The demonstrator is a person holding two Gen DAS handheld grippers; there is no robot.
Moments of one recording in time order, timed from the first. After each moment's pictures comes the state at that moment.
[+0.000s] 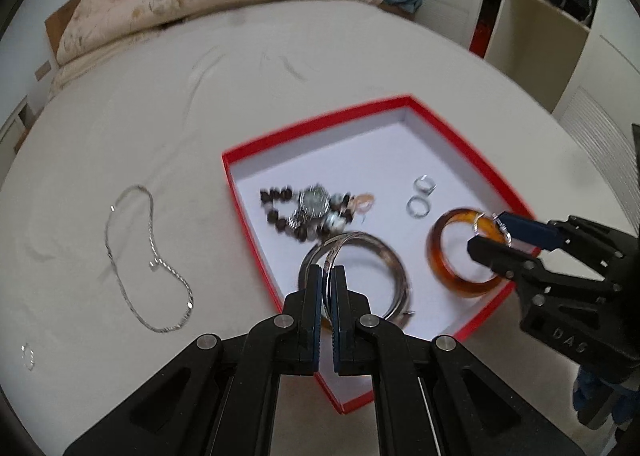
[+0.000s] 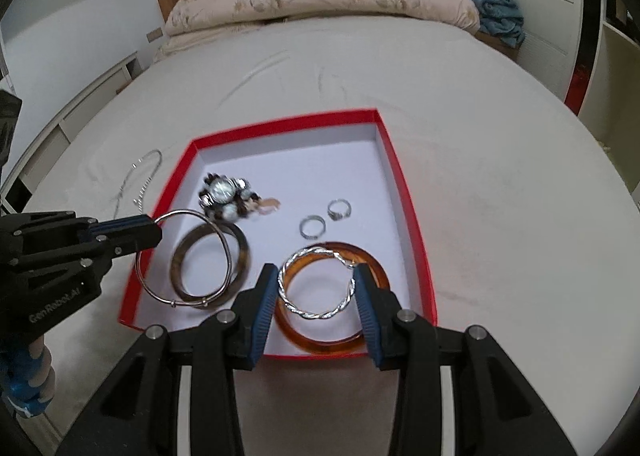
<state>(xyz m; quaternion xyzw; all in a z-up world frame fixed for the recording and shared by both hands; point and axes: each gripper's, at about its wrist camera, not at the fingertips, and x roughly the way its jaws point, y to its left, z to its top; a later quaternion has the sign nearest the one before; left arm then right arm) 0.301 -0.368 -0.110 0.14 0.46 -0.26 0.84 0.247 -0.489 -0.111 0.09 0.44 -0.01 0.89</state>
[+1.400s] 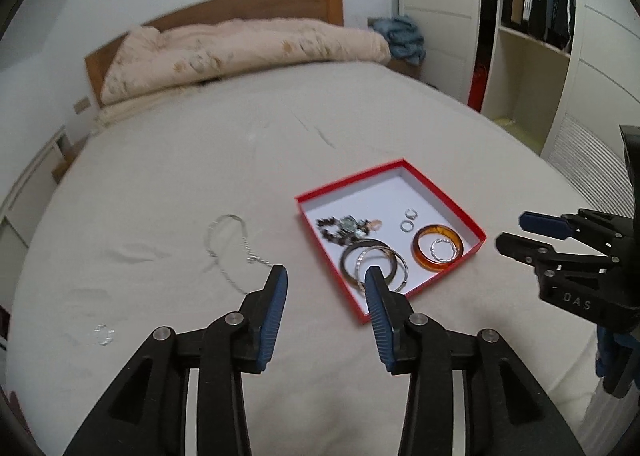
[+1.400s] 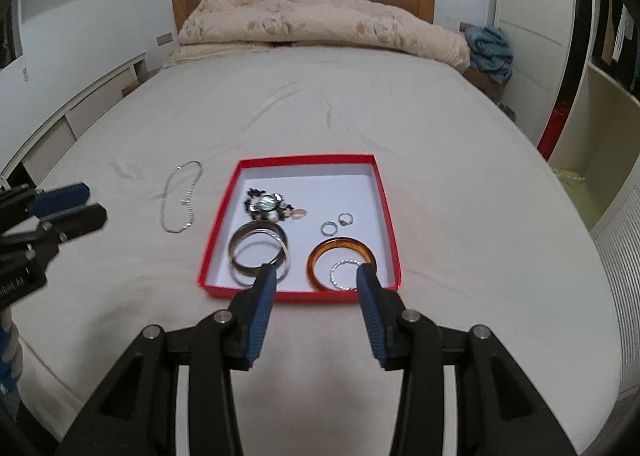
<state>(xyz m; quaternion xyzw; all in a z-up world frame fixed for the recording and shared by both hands) 0.193 -0.274 0.023 0.13 0.36 -0.24 0.89 0.159 -0.447 -0.005 0.04 0.41 -0.03 0.91</state>
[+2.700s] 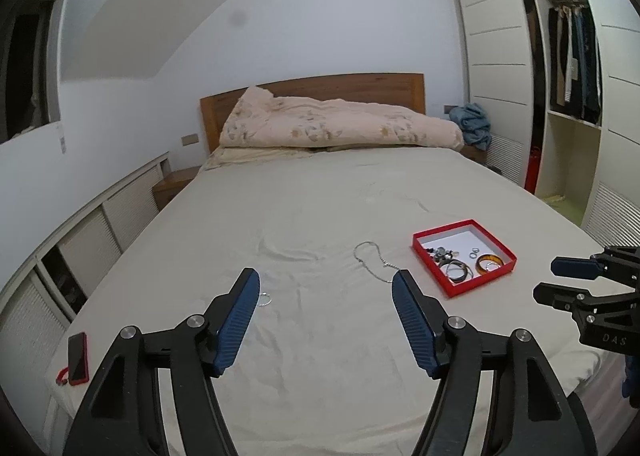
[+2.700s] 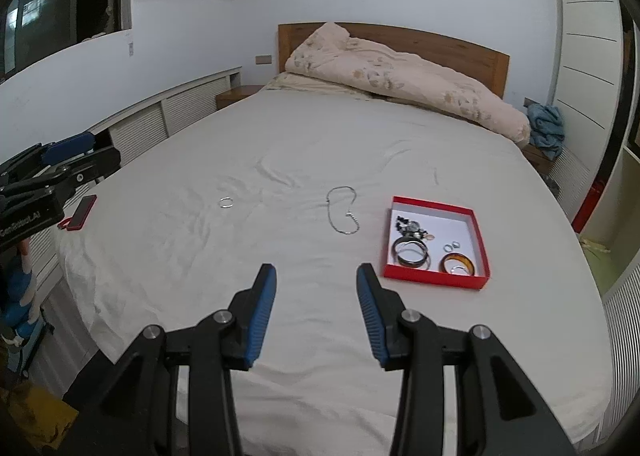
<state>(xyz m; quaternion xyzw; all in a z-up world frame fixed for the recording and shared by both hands) 0.022 -0.057 0.115 0.08 0.23 -0.11 0.96 0.013 -0.257 0.094 -0.03 0.34 0.09 0.94</state>
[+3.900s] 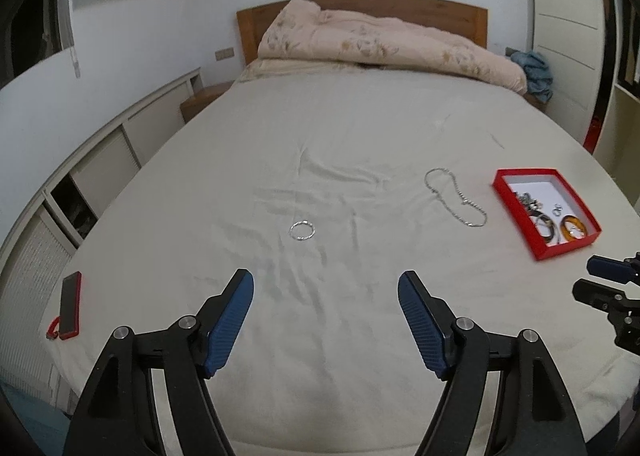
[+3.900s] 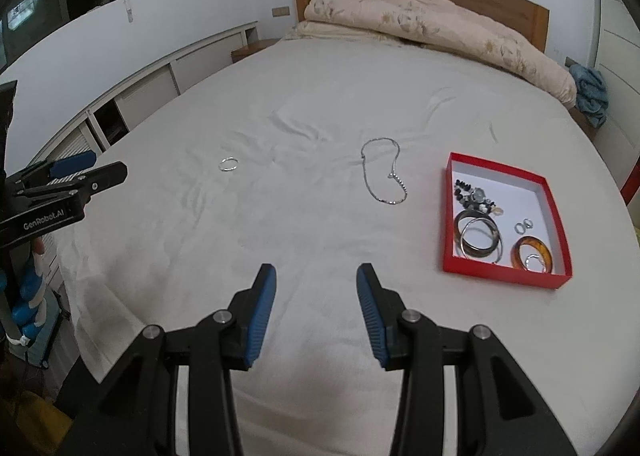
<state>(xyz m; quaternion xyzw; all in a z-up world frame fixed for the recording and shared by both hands) 0.149 -0.020 0.011 0.07 0.37 -0.02 0.93 0.131 -0.234 -0.001 0.00 0.42 0.14 0.90</state>
